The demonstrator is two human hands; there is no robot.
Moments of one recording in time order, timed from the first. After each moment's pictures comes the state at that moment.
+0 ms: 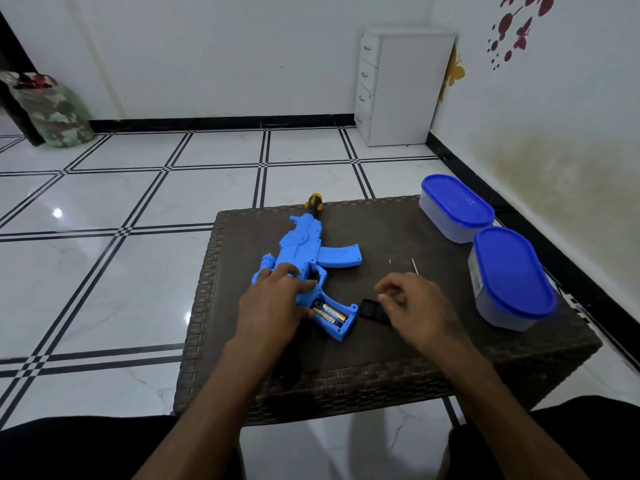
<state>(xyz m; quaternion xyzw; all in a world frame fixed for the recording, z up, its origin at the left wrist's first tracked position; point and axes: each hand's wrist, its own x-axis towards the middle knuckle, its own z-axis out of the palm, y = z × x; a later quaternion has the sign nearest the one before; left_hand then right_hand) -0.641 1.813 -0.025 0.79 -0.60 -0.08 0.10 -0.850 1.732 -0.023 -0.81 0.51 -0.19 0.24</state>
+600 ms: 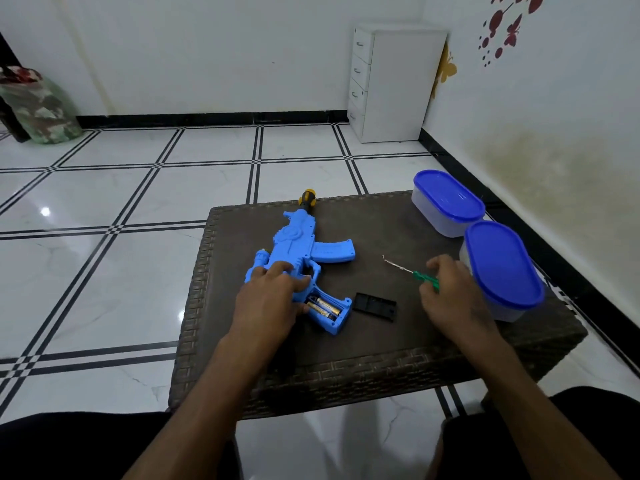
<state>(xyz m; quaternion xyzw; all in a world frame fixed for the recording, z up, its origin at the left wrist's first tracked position) -0.645 1.815 -0.023 0.79 -0.61 -0.08 0.05 -0.890 1.710 -0.025 -0.74 0.61 -0.21 0.19</state>
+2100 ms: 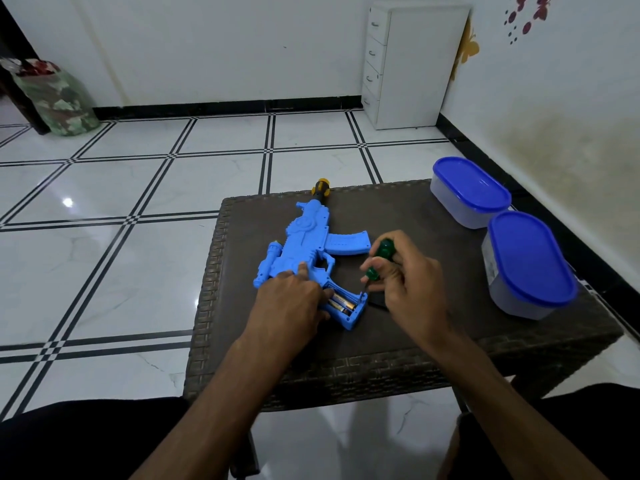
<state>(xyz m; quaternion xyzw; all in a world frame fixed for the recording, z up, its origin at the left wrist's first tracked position) -0.660 1.820 -0.015 0.75 -0.66 -0.05 -0.07 -0.826 1.744 -0.022 -0.77 0.36 -0.41 0.34</state>
